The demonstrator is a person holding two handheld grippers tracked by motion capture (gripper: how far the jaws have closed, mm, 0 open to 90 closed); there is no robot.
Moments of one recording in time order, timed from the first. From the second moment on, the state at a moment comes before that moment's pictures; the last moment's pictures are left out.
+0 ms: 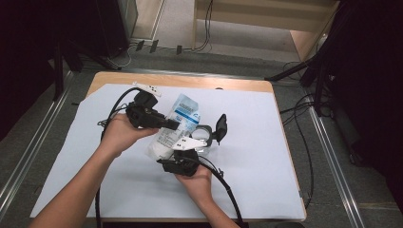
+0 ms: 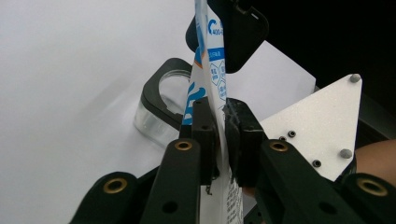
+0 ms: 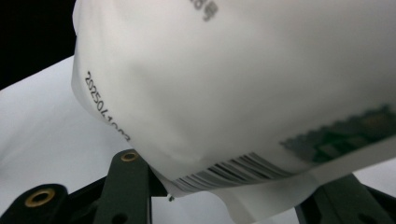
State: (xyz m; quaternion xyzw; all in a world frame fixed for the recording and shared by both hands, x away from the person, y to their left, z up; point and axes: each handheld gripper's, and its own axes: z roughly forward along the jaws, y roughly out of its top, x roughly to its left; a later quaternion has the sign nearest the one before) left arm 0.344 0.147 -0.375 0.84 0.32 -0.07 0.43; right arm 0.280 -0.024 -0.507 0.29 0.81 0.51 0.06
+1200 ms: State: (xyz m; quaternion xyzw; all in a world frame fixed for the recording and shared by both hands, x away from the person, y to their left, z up) left arm 0.366 0.114 -0.389 0.85 0.32 -0.07 0.40; right arm 0.285 -0.022 -0.508 0.30 0.79 0.53 -0.03
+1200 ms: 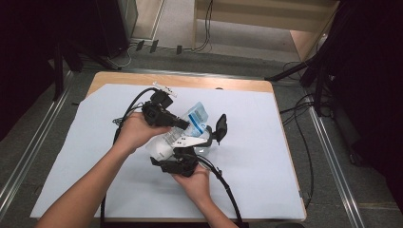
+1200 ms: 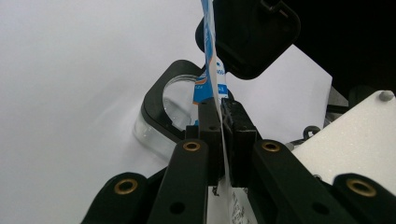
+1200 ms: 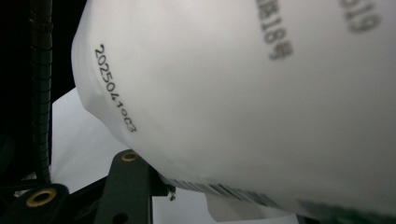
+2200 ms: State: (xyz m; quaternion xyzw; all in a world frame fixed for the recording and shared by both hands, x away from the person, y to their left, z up) left arm 0.370 0.112 -0.390 0.85 0.34 -0.07 0.39; right arm 0.292 -0.028 -0.508 0.31 0.78 0.55 -0.06
